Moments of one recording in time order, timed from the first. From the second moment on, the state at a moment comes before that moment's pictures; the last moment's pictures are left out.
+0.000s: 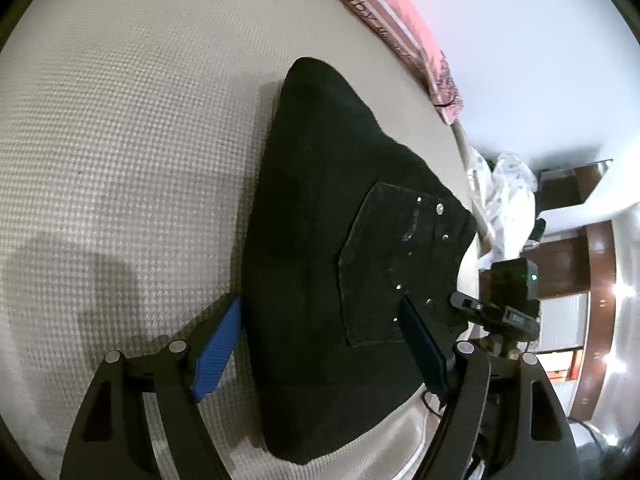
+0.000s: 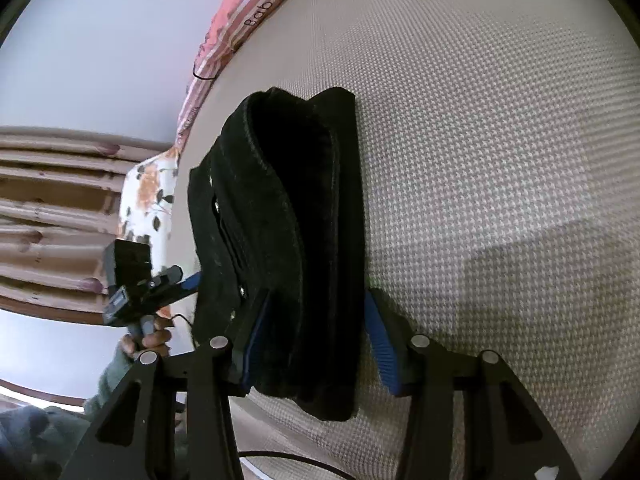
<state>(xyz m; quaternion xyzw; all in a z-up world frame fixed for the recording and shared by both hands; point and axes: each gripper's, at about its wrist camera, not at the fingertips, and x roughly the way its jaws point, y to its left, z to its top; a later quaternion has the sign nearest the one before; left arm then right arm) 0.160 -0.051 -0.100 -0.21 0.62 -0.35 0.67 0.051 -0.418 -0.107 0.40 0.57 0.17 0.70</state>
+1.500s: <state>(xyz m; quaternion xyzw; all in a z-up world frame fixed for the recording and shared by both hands) 0.117 -0.094 -0.072 -0.01 0.56 -0.29 0.78 0.075 -0.376 -0.087 0.34 0.55 0.12 0.75</state>
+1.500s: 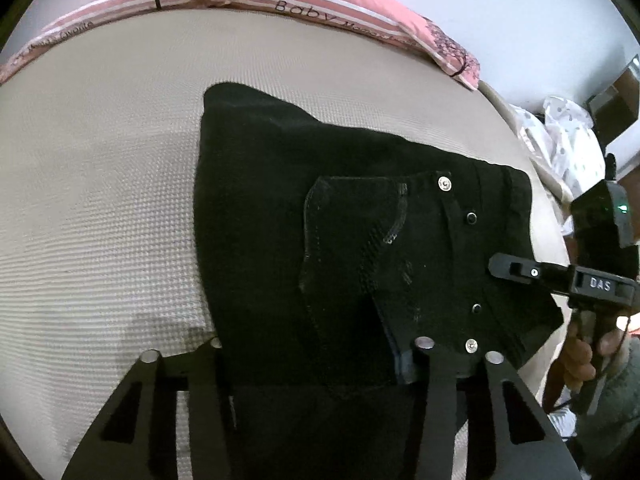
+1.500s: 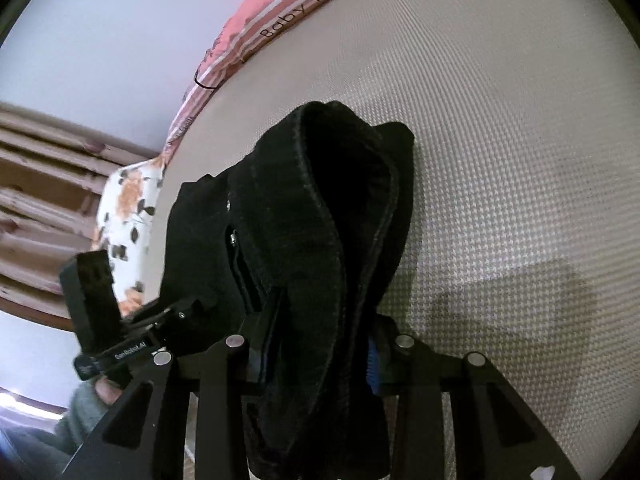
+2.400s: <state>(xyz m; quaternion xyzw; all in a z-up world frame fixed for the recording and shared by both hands) 0.116 -0.068 -0.026 -0.04 0.52 -0.28 0.80 0.095 -0.319 -0.034 0.34 0.53 0.15 0.76</state>
